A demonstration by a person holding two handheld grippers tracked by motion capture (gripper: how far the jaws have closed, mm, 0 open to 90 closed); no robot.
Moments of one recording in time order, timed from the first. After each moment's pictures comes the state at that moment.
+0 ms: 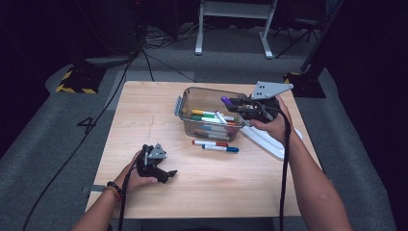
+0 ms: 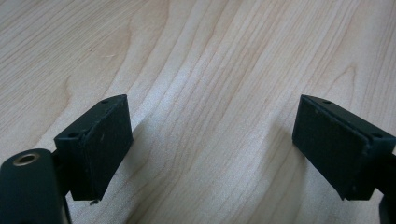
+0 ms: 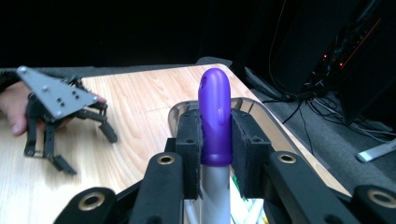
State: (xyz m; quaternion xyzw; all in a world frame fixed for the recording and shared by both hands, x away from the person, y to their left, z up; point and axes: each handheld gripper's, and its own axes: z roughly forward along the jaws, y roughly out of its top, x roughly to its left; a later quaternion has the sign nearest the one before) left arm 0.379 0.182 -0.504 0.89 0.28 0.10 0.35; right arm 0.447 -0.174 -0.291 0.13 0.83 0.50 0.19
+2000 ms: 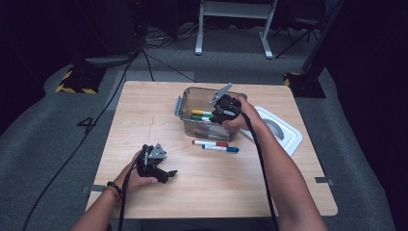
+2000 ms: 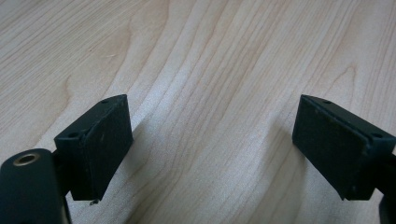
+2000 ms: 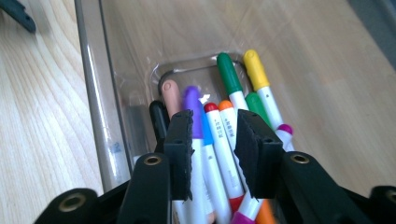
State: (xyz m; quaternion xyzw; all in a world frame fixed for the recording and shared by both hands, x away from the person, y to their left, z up) left arm 0.379 0.182 -0.504 0.89 0.28 0.10 0.35; right arm 0.531 -0.102 -0.384 0.15 0.94 0.27 0.13
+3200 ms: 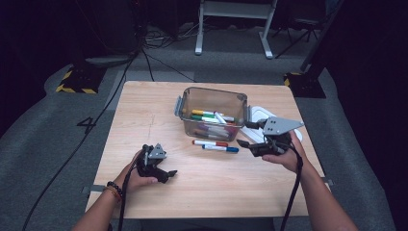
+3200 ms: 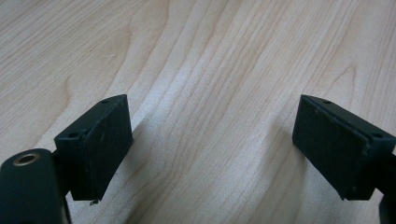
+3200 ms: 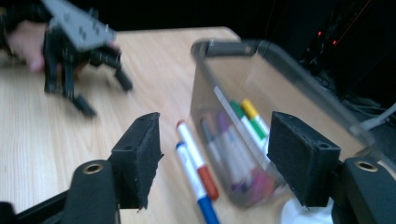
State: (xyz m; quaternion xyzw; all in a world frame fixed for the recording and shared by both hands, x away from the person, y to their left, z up) left arm 0.379 0.182 -0.504 0.89 0.28 0.10 0.36; right arm 0.386 -0.212 -0.348 0.15 0.85 0.47 0.21
